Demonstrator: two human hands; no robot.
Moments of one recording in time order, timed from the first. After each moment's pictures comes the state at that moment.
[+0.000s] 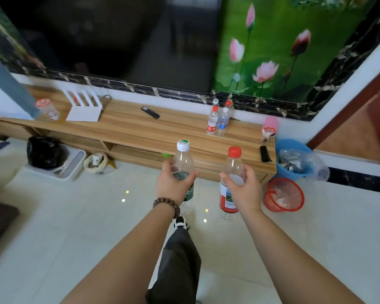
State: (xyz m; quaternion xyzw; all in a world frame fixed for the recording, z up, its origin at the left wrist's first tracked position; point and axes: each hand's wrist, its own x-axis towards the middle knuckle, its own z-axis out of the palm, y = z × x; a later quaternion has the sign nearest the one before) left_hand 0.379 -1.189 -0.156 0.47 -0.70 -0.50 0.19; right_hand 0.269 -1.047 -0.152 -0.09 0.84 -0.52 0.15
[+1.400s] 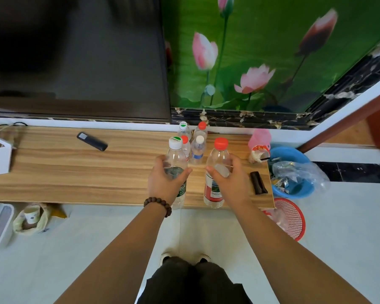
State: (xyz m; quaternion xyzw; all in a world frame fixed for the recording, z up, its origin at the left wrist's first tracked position) left_hand 0.008 -1.397 -0.269 0.42 -0.75 -0.50 0.10; right_hand -0.080 -1.250 -0.248 -0.04 0.86 -0.47 0.17
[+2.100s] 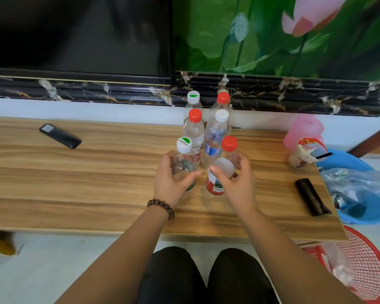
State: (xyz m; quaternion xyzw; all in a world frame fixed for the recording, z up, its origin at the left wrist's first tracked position) left_hand -0.050 -1.444 -0.552 0.27 -0.77 -0.53 0.22; right_hand -0.127 -1.297 -0.534 -0.11 0.81 -0.57 0.08
